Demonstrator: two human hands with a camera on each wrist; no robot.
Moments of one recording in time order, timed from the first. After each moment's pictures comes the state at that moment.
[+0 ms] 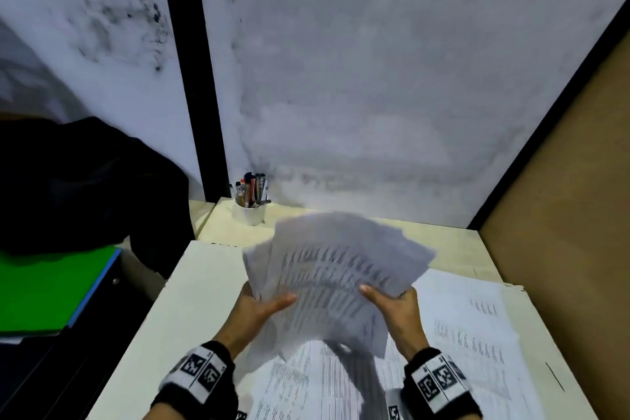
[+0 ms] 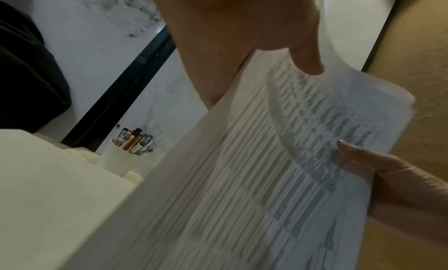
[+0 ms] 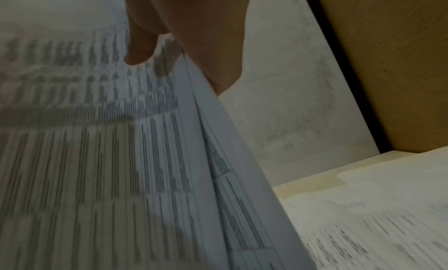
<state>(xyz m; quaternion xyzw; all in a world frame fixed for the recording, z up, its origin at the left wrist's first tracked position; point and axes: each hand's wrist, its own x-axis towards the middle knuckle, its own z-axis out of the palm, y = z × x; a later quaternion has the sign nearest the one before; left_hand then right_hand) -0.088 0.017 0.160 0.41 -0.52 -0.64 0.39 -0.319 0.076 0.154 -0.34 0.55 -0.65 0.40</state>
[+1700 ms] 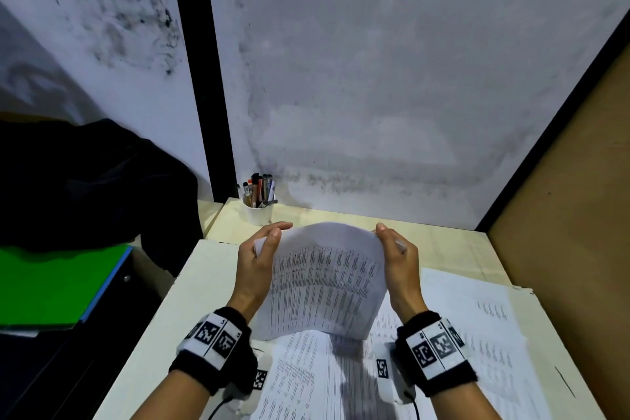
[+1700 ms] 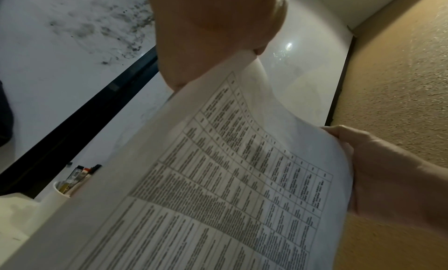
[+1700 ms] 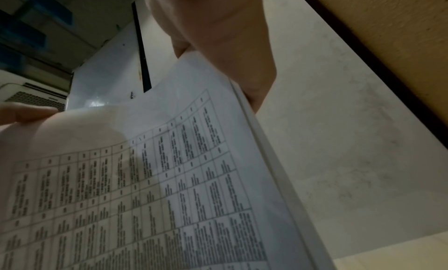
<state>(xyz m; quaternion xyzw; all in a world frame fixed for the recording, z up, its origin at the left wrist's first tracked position) -0.108 -0.007 0.207 0.39 -0.54 -0.51 0.54 -0.303 0.043 0.218 -0.39 0.57 -0.65 0.33</state>
